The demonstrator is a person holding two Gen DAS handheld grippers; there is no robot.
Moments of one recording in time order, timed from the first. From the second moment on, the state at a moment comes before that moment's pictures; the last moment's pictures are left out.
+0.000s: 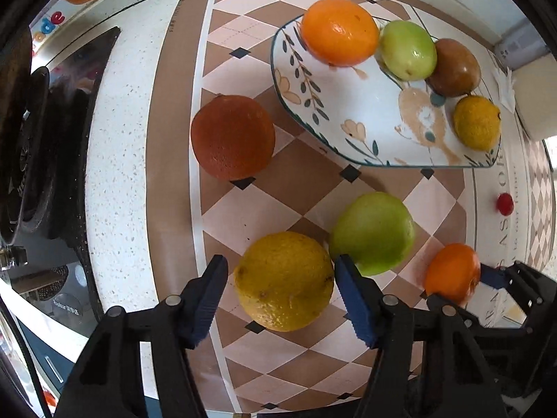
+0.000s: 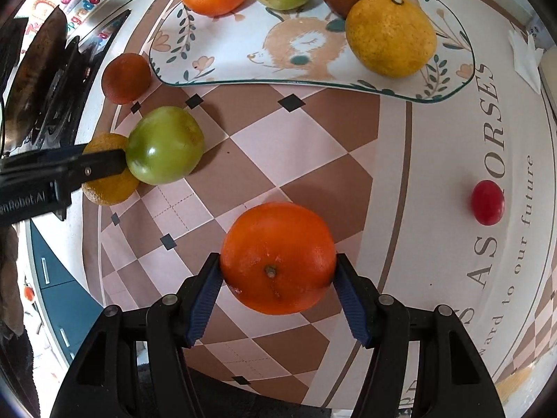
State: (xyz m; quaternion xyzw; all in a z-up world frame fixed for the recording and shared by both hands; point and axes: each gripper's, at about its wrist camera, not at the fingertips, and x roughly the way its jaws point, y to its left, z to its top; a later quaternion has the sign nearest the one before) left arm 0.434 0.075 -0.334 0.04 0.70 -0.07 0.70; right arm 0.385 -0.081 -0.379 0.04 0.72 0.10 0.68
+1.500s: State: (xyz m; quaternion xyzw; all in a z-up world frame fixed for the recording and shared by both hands) left arm 0.397 0.077 -0.335 -0.08 0.71 -0.10 0.69; right arm 0.388 -0.081 -0.379 0.05 0.72 0.12 0.68
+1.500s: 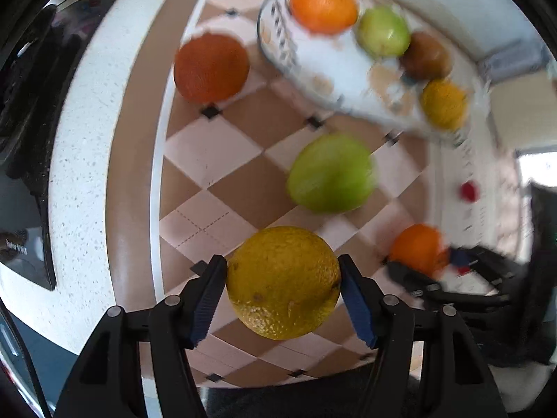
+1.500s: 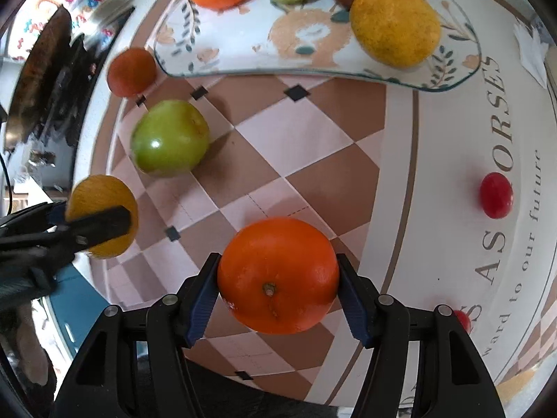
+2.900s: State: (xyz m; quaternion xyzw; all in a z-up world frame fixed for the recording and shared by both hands) left arm 0.551 0.051 -0.303 0.00 0.68 -0.07 0.73; right arm 0.499 -0.089 -0.308 0.06 0.64 0.05 0.77
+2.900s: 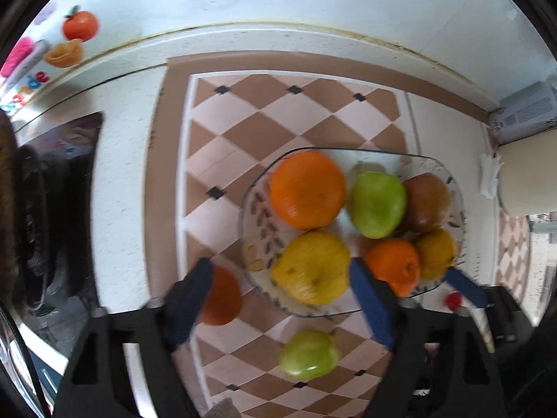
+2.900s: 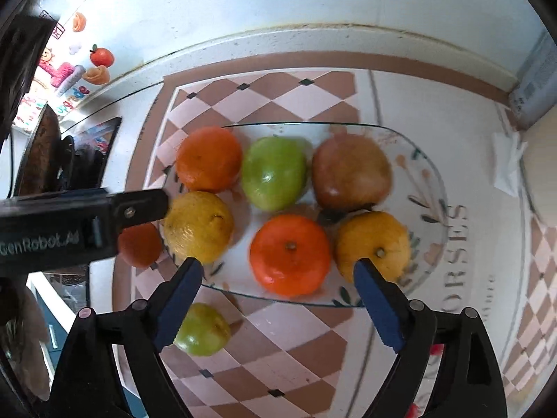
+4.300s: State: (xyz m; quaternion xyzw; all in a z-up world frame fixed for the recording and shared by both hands) left arm 0.372 0.055 -0.147 0.02 0.53 -0.04 0.85; right arm 0.341 -0.138 -0.133 0.07 0.53 0.00 0.85
